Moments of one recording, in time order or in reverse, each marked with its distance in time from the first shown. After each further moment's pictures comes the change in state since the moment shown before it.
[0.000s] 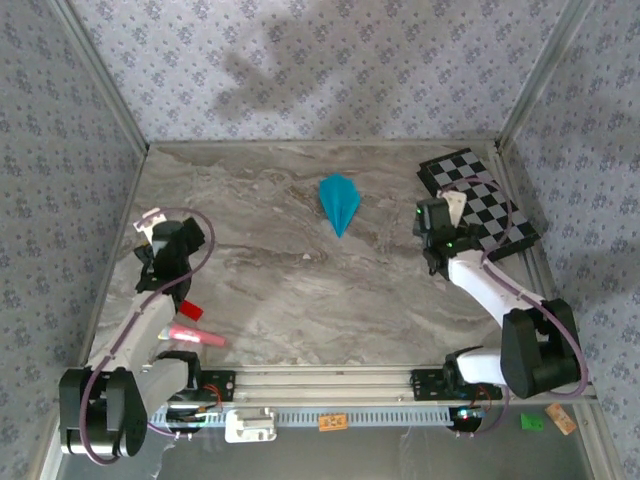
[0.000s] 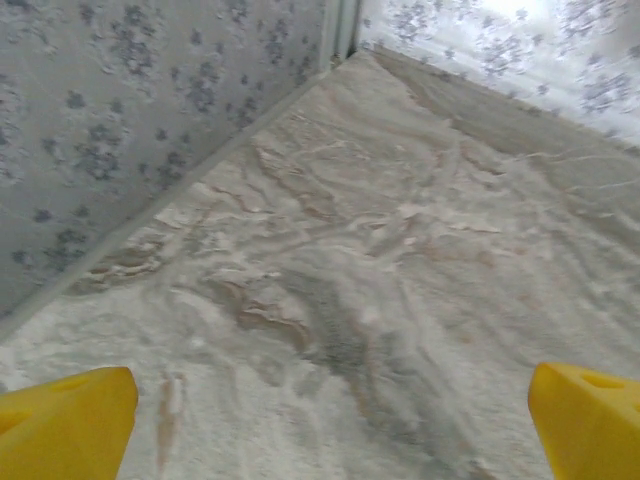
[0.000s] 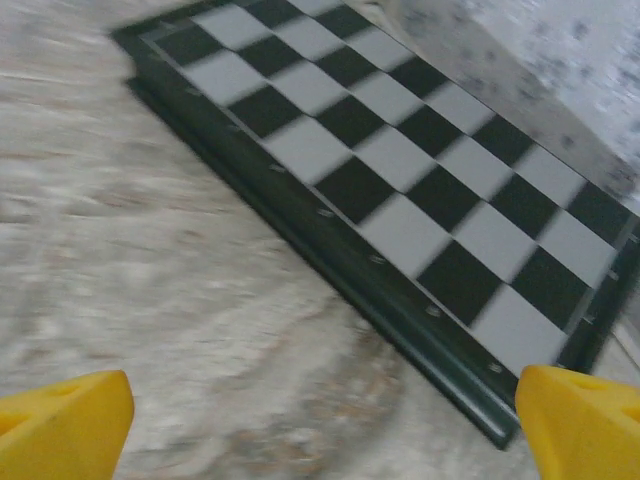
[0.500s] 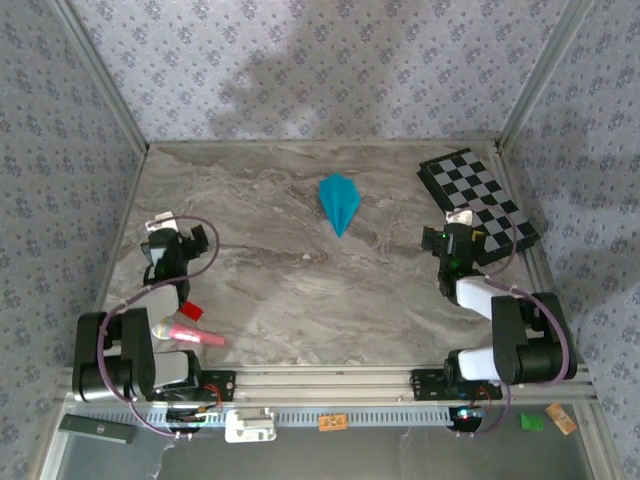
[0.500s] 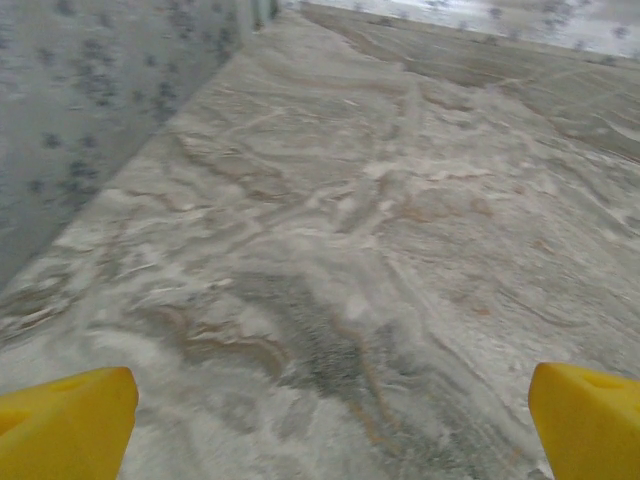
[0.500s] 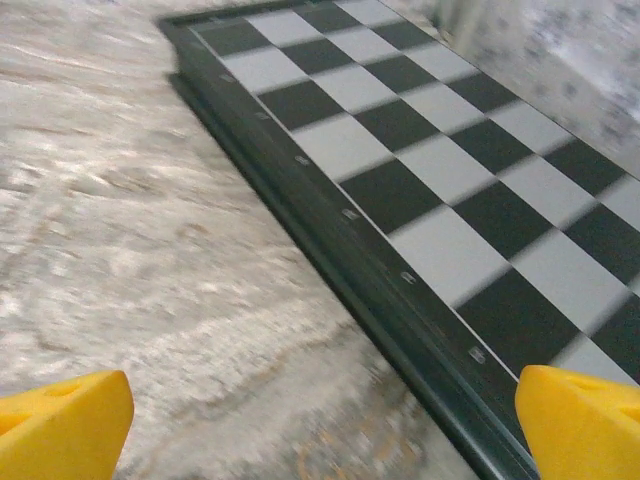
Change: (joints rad) left arm 0.135 0.307 -0.099 0.453 0.326 0.221; right arm -0.177 0.075 -0.300 0.650 -0.331 -0.292
